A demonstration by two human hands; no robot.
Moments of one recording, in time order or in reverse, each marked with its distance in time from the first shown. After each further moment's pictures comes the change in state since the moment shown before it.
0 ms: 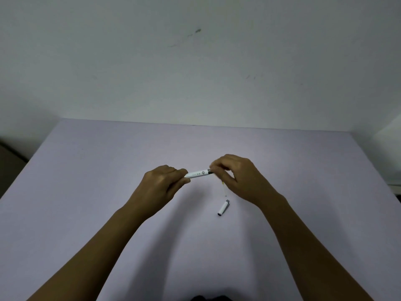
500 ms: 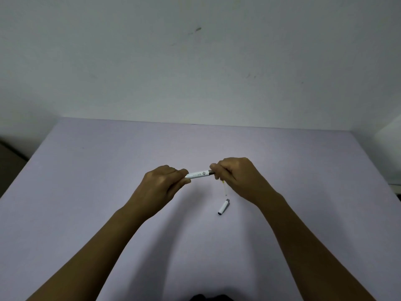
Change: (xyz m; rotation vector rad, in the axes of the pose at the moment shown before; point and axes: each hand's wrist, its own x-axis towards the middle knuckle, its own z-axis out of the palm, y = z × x) left_hand -0.003 -0.003 0.003 0.000 0.033 0.053; right_hand 0.003 0.000 0.003 0.016 -0.031 0.079
